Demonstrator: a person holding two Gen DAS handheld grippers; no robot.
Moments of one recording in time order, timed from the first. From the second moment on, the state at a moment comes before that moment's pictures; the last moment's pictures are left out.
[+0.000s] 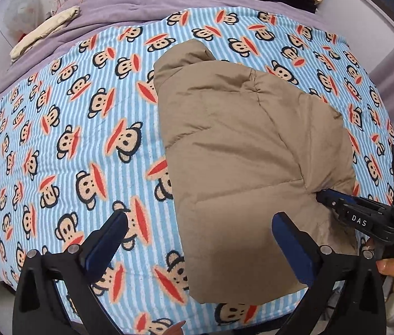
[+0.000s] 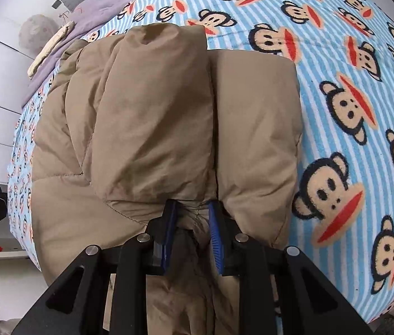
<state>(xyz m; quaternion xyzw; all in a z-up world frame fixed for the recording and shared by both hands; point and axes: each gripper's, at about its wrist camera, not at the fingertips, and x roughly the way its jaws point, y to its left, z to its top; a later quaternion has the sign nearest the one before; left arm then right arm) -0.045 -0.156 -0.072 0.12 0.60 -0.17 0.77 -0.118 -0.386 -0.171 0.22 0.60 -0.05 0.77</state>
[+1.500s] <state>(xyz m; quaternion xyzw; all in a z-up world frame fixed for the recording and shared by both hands) -0.030 -0.138 -0.103 0.09 0.63 -0.14 0.76 -0.142 -0.454 -0.128 0.33 0.54 -0.09 0.77</state>
